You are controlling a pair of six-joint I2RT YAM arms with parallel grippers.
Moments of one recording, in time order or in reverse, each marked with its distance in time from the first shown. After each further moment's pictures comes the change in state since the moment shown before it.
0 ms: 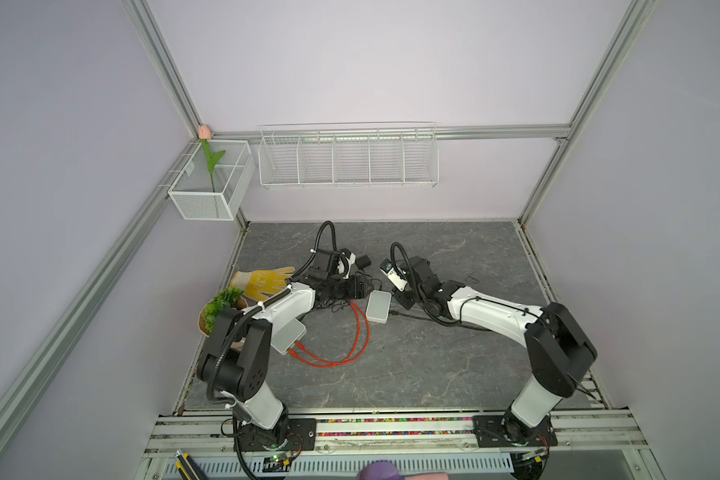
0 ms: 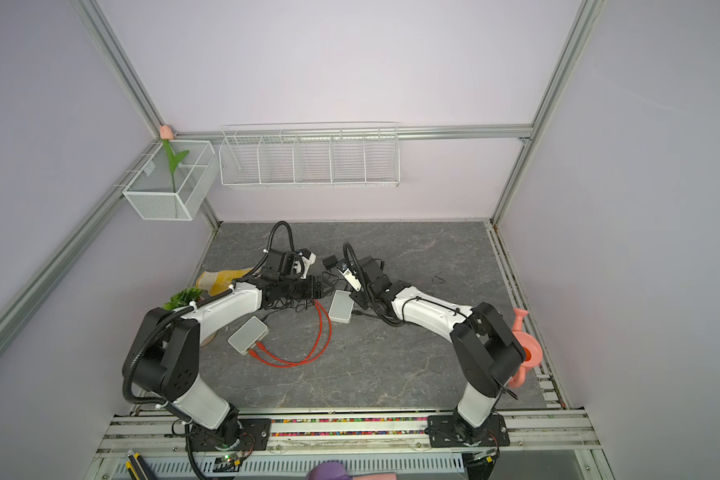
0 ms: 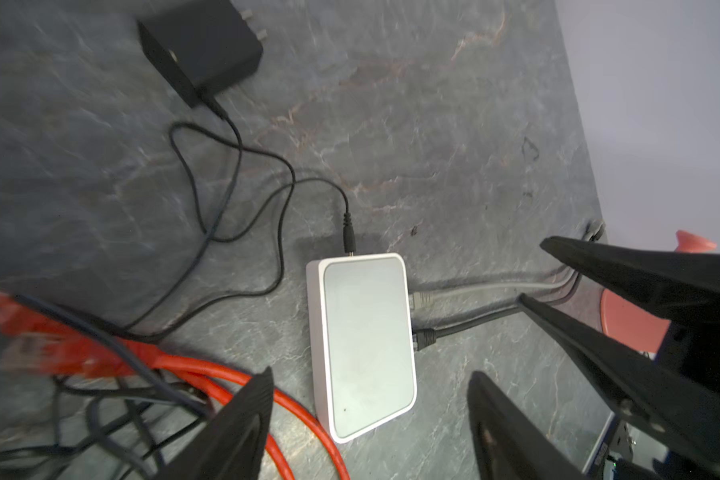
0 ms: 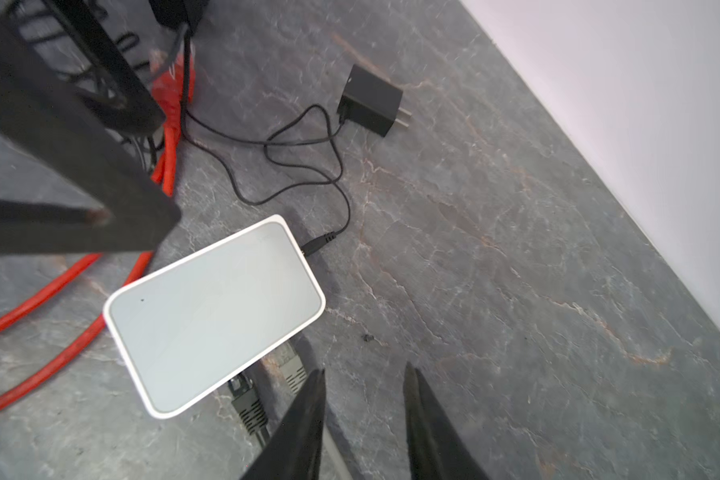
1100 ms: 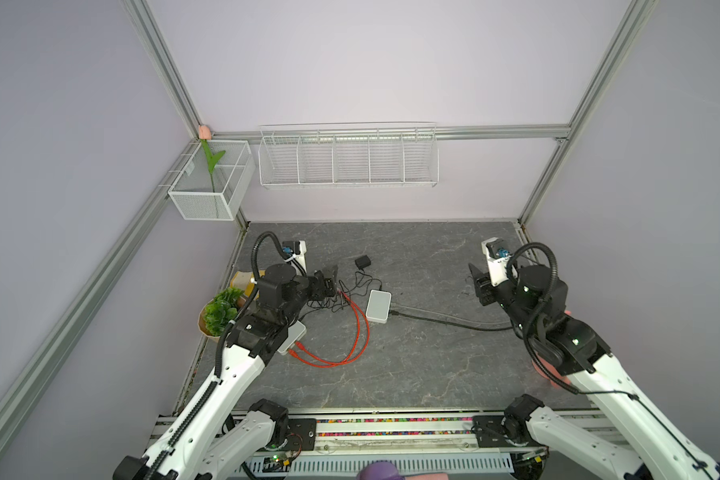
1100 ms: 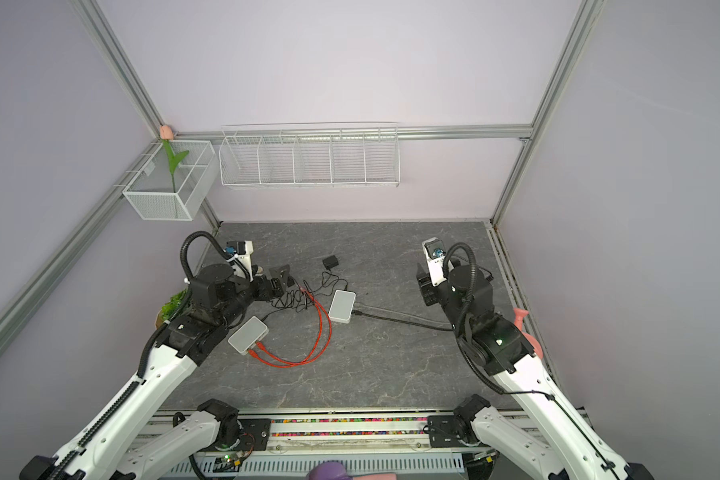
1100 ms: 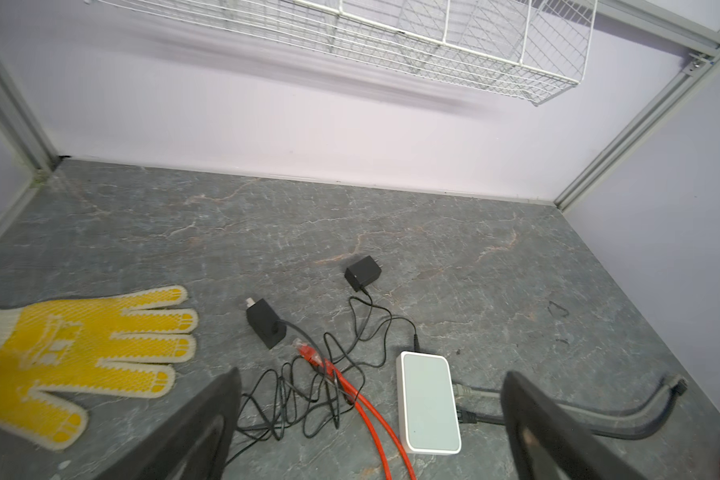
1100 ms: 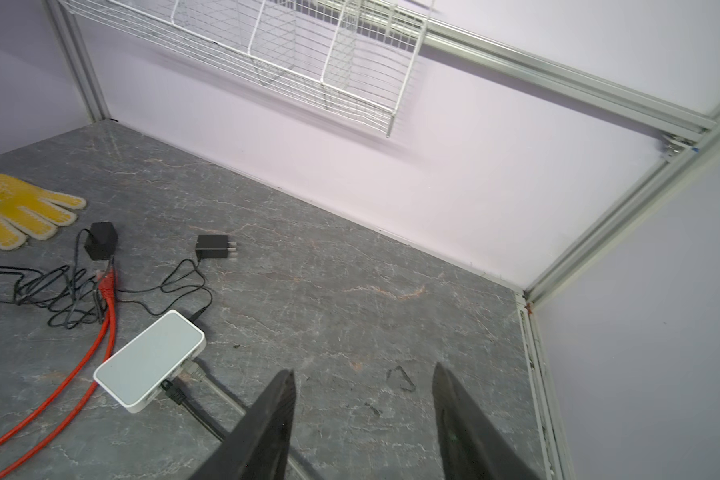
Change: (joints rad) left arm 0.000 -0.728 -0.176 -0.072 -0.525 0.081; right arm -0.166 -0.869 -0.148 -0.240 0.174 0.122
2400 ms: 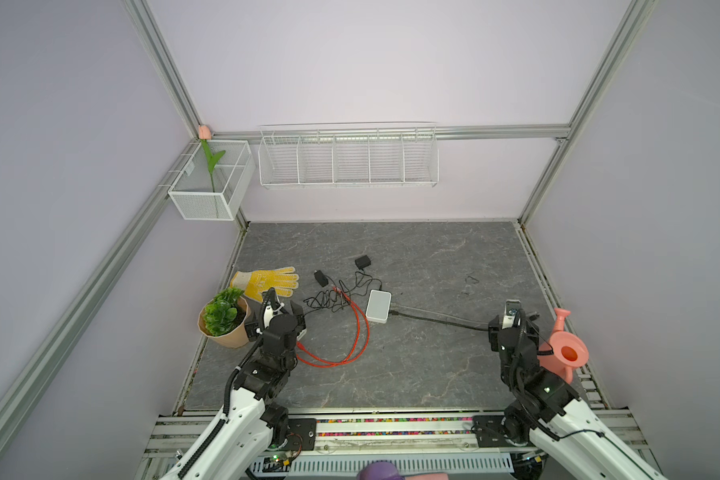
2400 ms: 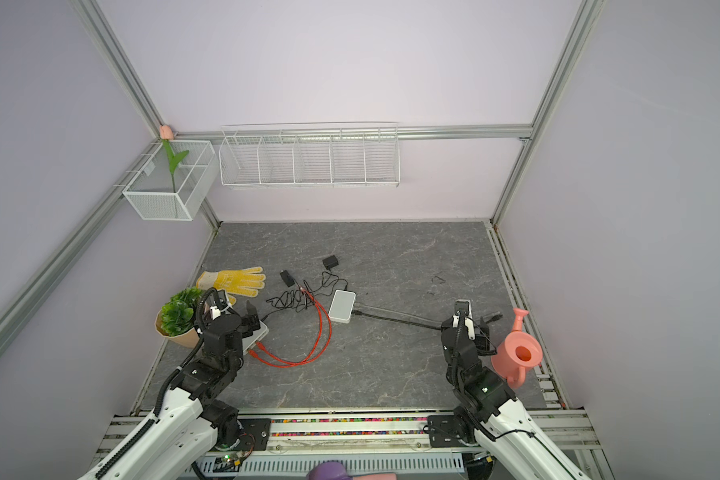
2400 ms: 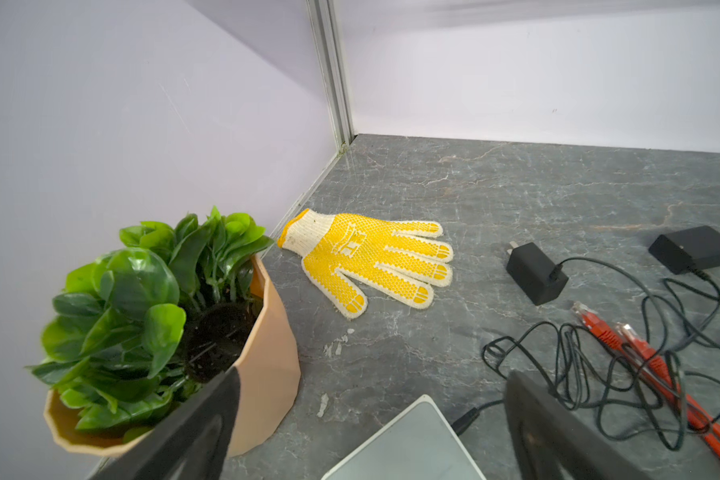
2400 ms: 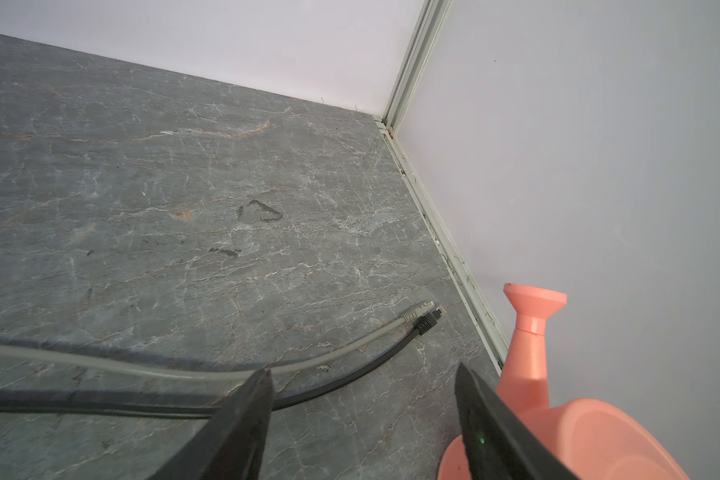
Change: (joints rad) left arm 0.000 -0.231 -0.514 0.183 -0.639 0.137; right arm -0.006 -0.341 -0.700 0.126 0.512 0.232
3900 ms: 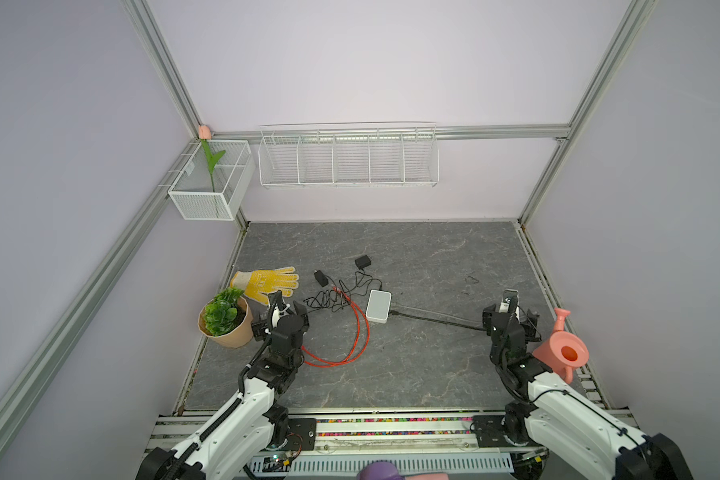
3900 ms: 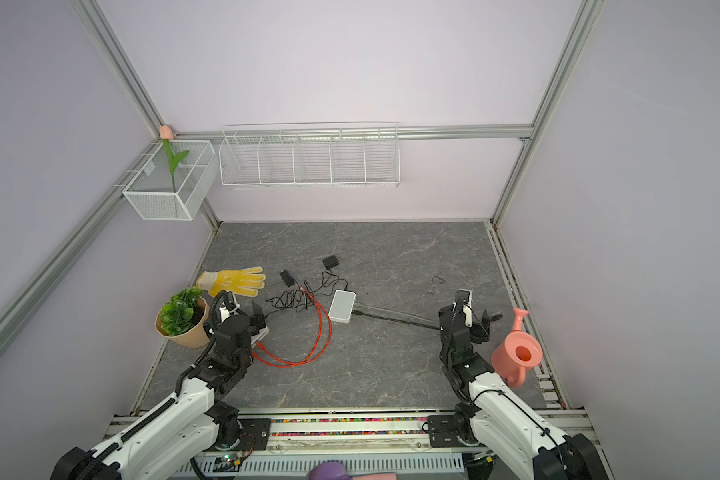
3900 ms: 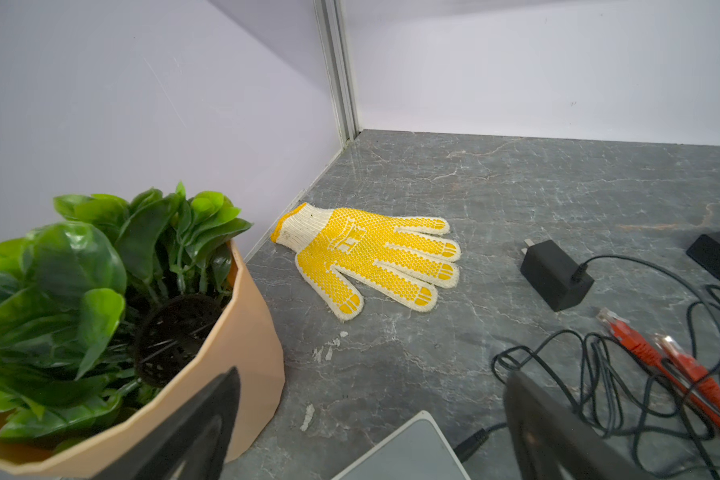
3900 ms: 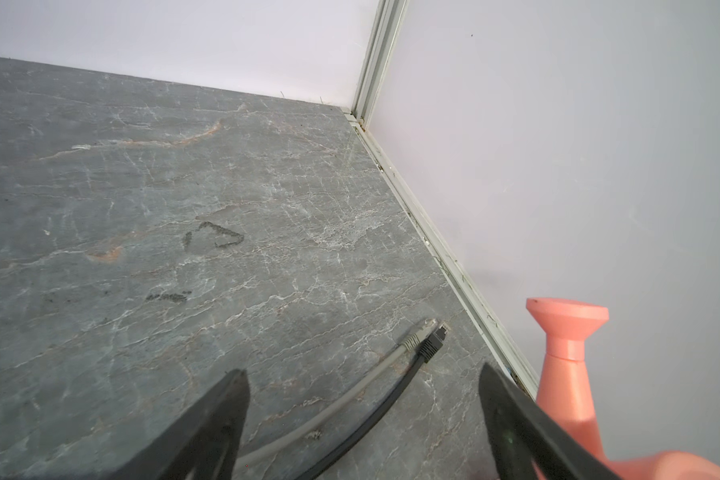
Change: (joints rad) left arm 0.000 0.167 -0.098 0.318 -0.044 0.017; right arm -0.185 0.419 -0.057 0.535 -0.055 -0.041
